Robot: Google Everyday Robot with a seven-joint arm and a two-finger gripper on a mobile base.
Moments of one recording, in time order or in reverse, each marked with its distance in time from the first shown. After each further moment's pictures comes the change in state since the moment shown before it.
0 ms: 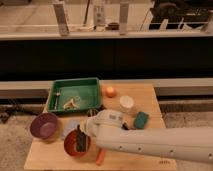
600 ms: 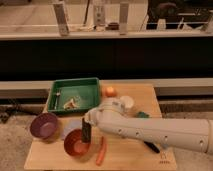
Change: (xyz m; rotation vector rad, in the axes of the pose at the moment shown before) arm 0.025 0.026 0.035 -0.009 -0.043 -0.012
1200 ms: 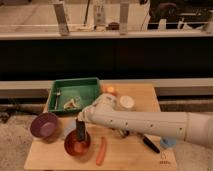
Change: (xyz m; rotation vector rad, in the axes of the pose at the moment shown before) arm 0.002 -0.034 0.051 0.100 -0.076 -0.046
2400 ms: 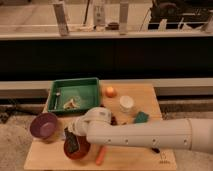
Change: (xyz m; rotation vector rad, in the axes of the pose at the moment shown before) arm -0.046 -0.065 -0.041 0.077 0.075 0.028
